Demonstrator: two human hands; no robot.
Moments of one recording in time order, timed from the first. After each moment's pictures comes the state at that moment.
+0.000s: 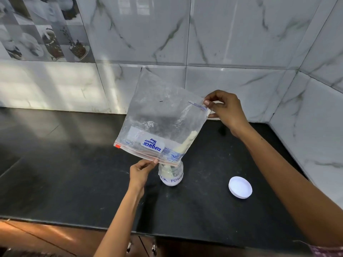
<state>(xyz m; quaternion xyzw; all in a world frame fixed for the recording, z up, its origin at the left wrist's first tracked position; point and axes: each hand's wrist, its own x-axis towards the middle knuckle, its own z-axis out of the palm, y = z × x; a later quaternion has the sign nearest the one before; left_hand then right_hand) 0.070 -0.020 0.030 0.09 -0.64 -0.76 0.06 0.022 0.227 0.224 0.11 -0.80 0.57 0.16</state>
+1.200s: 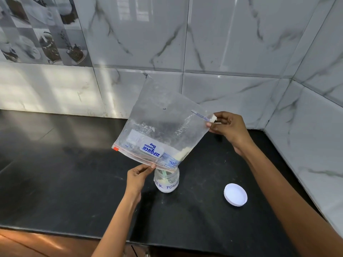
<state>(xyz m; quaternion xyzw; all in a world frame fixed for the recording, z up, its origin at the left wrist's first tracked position) 0.065 -0.011 0.031 0.07 -0.62 -0.78 0.05 0.031 0.255 0.198 0.04 -0.74 0.67 0.08</state>
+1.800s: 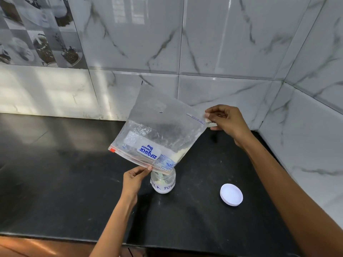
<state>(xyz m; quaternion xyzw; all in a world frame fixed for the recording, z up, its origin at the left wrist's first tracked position) 0.067 -0.013 0.030 0.06 -0.63 -0.77 0.04 0.027 0.260 0.222 0.04 -0.81 0.57 0.12</state>
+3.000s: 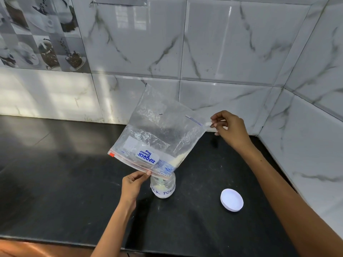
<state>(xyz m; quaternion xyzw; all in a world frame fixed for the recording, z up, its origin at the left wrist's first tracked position) 0.071 -0.016 0.032 0.08 -0.63 -0.77 0.05 0.021 0.269 0.207 0.09 -0.87 0.44 0.21</state>
